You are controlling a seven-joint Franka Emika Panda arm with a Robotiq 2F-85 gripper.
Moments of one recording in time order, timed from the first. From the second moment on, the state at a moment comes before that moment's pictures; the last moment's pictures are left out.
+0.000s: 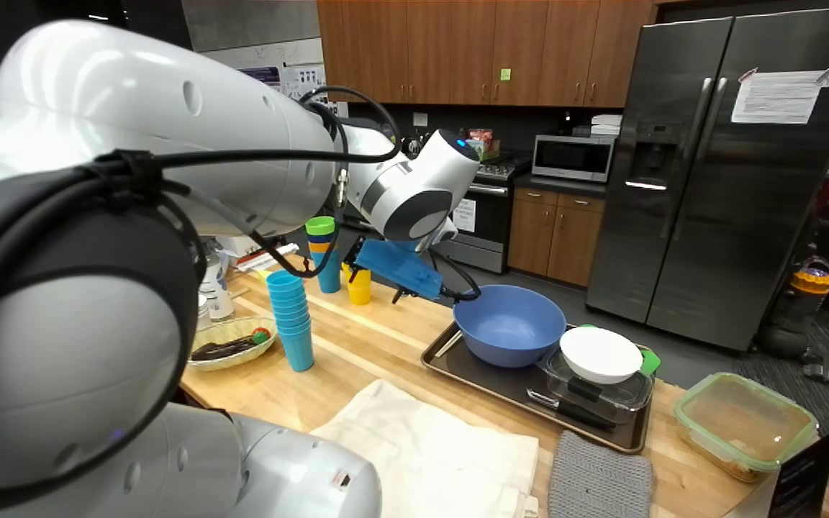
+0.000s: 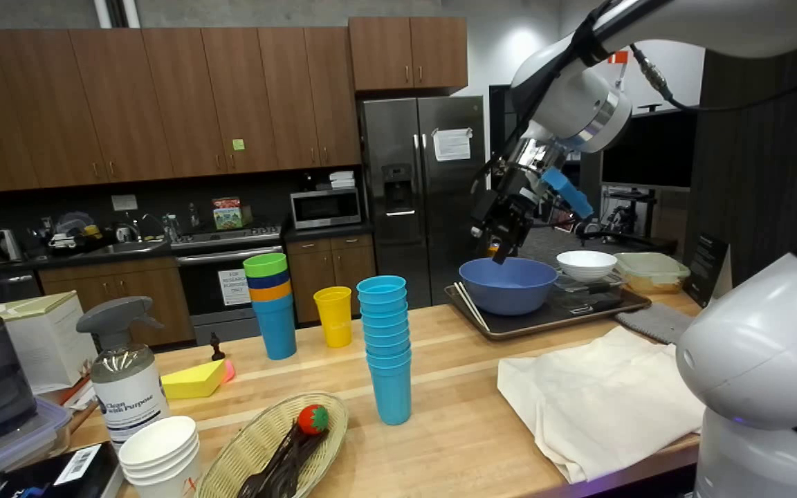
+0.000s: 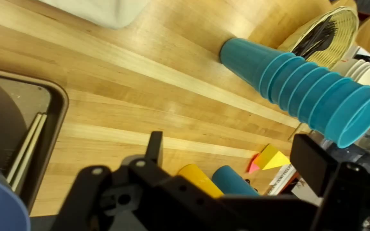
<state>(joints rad) 0.23 -0.65 -0.17 -2.58 0.53 1.97 -0.54</state>
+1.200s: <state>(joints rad) 0.11 -0.62 -0.07 -2.51 0.33 1.78 -0.40</state>
